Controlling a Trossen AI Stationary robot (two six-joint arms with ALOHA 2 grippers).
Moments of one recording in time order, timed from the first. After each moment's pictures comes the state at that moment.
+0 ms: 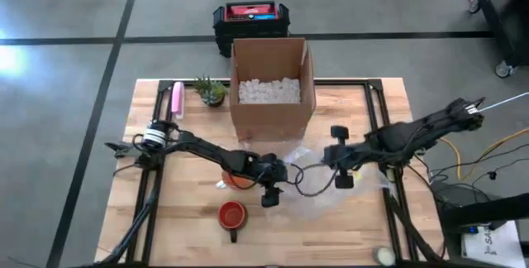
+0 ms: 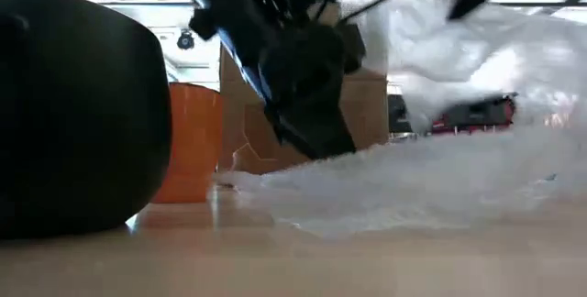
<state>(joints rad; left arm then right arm) -0.18 2.05 1.31 -0.18 -0.02 -0.27 0.35 1.22 0.99 -0.83 0.27 0.23</state>
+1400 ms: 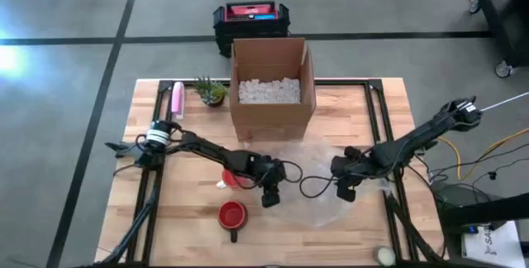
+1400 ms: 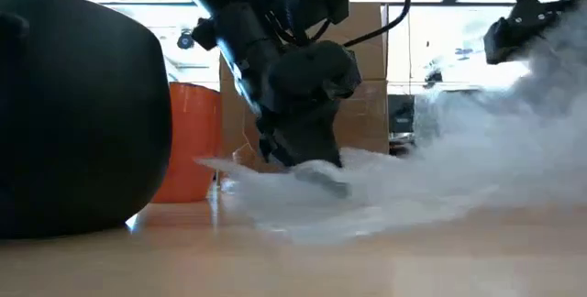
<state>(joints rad) -0.17 2.01 1.32 -0.31 0.04 -0.42 0.44 1.21 0.60 -0.68 0.09 0.73</state>
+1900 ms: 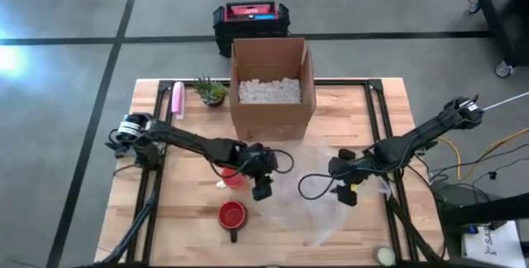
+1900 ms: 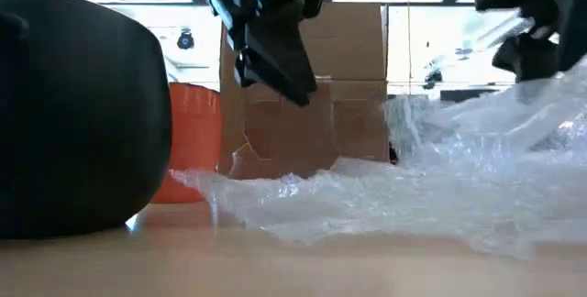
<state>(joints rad) -0.18 1.78 1.30 -0.44 -0.05 -0.37 0.44 1.19 0.76 -0.65 0.07 0.61</state>
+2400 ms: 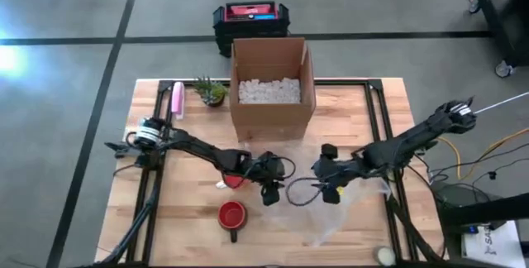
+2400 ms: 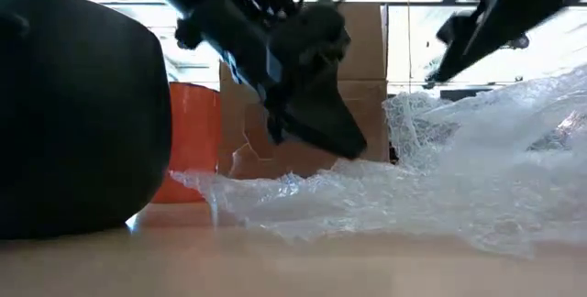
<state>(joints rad) -0.17 1.98 1.16 0.07 -0.04 -0.37 0.37 1.40 0.80 -0.46 0.26 0.36</state>
